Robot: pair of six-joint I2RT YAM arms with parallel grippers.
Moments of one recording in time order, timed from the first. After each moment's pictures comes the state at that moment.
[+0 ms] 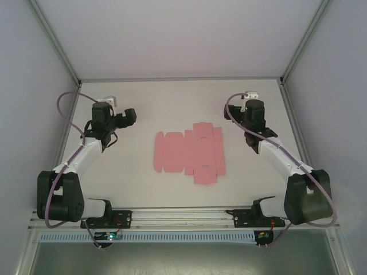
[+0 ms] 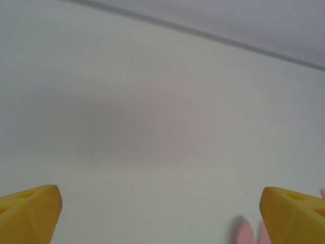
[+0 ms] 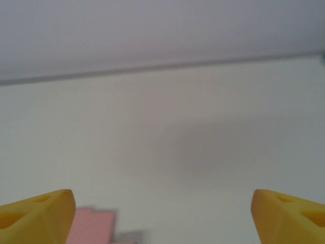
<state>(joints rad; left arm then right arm) -0.03 1.33 0.83 -0.10 0.17 -0.32 0.21 1.33 0.84 0.01 0.10 0.23</state>
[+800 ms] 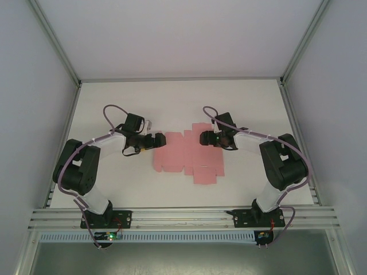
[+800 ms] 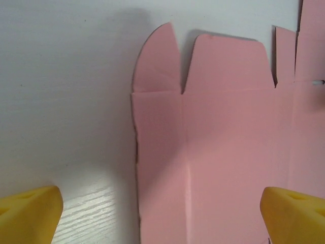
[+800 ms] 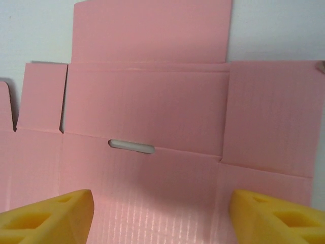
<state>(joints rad) -0.27 1.66 0.86 -0.25 0.49 -0.47 0.36 1.71 0.86 -0.15 -0.20 0.44</state>
